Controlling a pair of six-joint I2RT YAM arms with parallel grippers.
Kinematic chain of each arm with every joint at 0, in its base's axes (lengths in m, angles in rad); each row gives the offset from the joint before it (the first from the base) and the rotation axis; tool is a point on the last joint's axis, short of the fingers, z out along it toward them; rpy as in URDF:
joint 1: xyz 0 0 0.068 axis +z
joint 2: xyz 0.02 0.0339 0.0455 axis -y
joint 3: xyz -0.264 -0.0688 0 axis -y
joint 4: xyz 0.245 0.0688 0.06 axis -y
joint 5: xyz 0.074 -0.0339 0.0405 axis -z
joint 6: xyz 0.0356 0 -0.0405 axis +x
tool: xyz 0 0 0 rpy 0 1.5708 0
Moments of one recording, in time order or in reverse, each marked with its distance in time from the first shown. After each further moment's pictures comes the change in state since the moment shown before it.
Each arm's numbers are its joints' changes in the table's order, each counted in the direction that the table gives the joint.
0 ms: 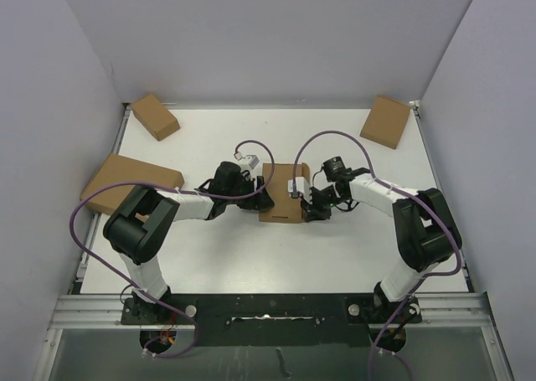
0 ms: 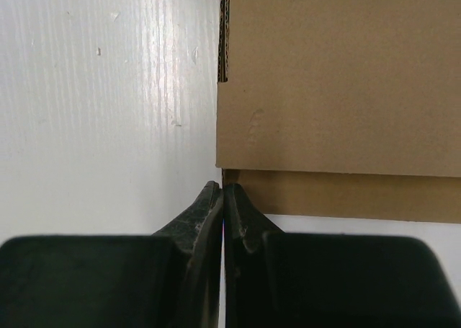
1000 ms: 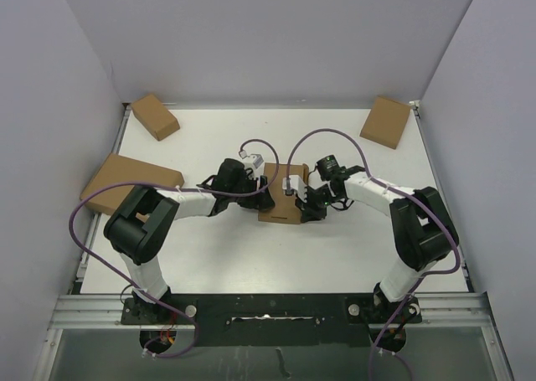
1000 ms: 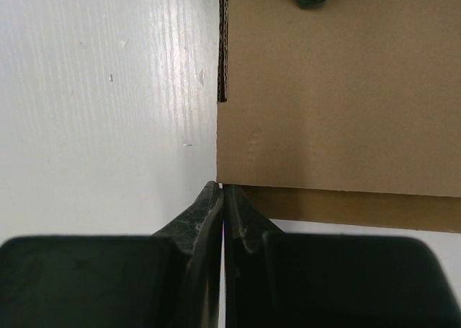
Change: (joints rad) left arm -0.014 0.000 0.056 -0.101 -0.015 0.063; right arm 0.050 -0.015 0.045 -0.020 0.029 0.122
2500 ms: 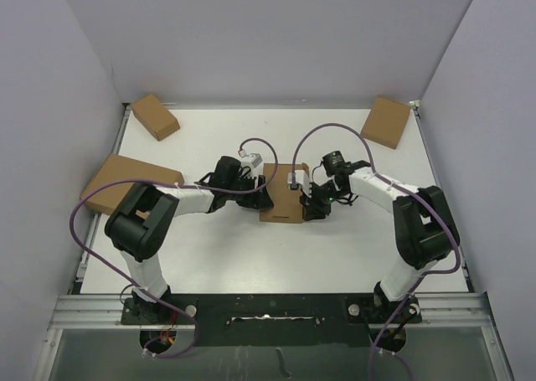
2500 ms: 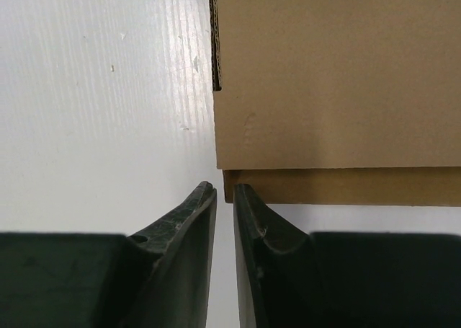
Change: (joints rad) left arm 0.043 -0.020 0.021 -0.023 0.103 0.037; right arm -0.051 -0.008 0.044 -0.082 -0.029 -0.015
